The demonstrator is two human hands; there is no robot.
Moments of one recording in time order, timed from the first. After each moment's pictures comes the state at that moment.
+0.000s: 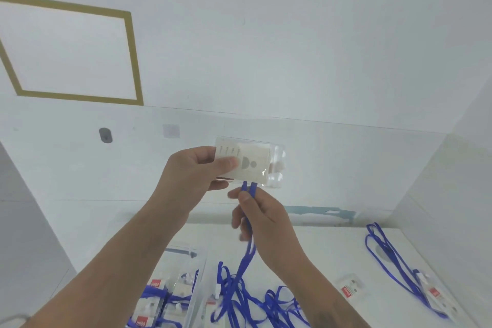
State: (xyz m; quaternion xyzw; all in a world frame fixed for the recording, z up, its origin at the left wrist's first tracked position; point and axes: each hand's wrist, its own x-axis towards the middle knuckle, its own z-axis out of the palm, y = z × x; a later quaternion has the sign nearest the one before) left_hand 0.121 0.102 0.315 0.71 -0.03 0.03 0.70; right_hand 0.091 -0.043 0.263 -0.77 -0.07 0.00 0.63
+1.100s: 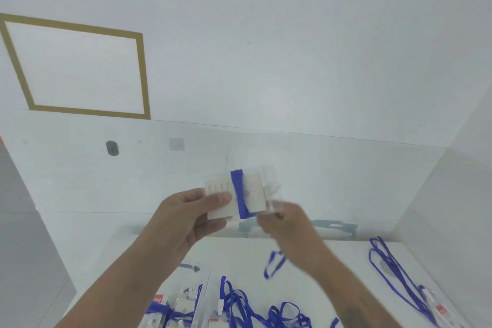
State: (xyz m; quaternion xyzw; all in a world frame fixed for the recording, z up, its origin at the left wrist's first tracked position) left_hand 0.099 0.126 0.297 0.55 0.04 -0.11 0.83; right_hand 0.101 -0.069 0.282 -0.85 -0.08 0.01 0.53
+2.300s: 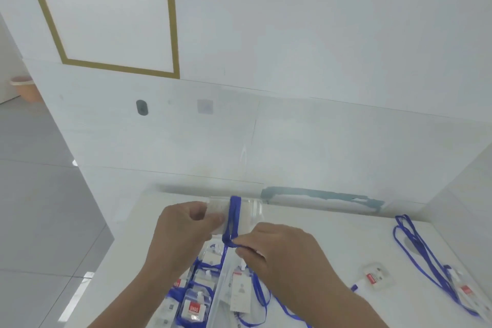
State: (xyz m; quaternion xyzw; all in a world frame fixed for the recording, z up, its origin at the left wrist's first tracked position) left_hand 0.065 0.163 0.221 0.80 0.13 0.01 0.58; right_hand 0.049 -0.015 0.237 -0.95 -0.27 -0.07 0.16
